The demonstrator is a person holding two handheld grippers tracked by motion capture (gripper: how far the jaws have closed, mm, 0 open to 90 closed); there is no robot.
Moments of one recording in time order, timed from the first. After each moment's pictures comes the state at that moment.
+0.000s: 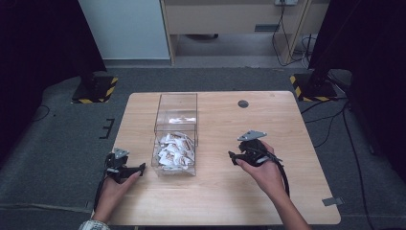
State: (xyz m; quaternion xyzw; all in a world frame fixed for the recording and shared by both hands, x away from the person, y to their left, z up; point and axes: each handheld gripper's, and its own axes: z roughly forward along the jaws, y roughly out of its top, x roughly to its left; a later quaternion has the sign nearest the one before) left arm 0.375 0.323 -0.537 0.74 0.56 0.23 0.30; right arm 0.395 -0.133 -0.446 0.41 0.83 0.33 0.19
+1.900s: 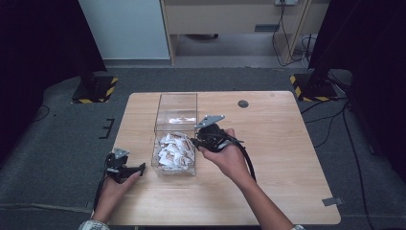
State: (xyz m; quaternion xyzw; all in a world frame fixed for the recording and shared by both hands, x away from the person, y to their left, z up) left arm 0.376 0.323 -0.537 0.74 0.56 0.23 0.30; right arm 0.409 -0.019 -0.394 0.30 0.86 0.39 0.15
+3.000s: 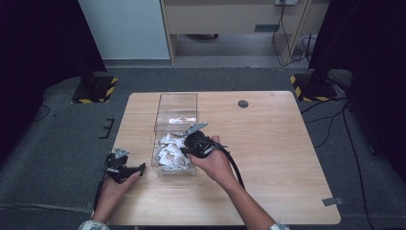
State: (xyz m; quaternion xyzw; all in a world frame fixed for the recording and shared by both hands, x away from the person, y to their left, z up) left arm 0.376 0.323 -0.537 0.74 0.56 0.23 0.30; right arm 0.415 0.018 -0.436 0.30 0.87 0.37 0.10
